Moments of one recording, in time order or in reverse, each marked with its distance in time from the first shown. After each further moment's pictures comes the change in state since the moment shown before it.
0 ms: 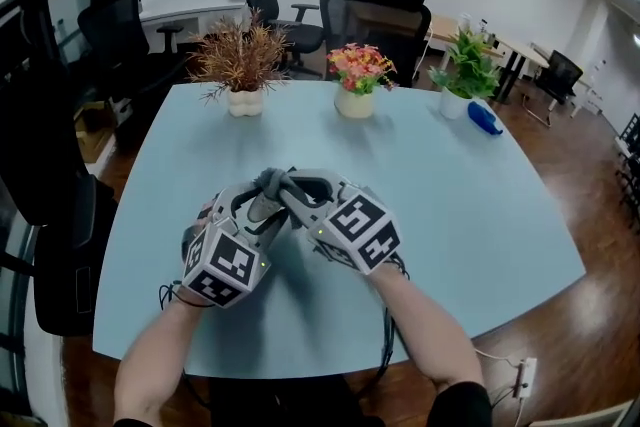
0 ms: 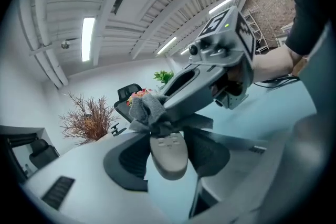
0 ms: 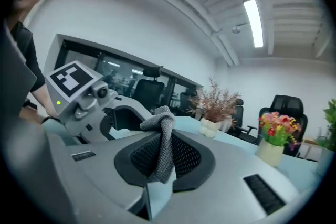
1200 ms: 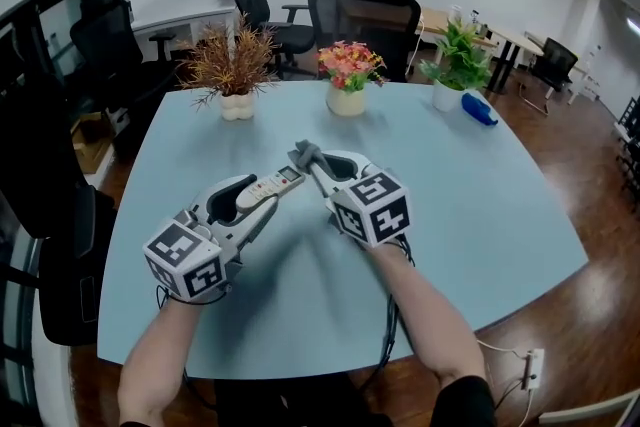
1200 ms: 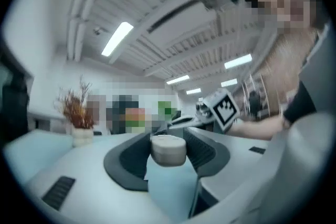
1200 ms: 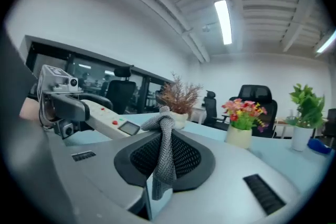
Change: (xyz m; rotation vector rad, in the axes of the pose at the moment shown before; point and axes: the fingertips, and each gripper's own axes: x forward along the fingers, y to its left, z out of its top) left arm -0.026 0.017 0.044 -0.488 -0.398 -0.176; right arm -0.032 -0.084 -0.021 0.166 -0.003 -0.237
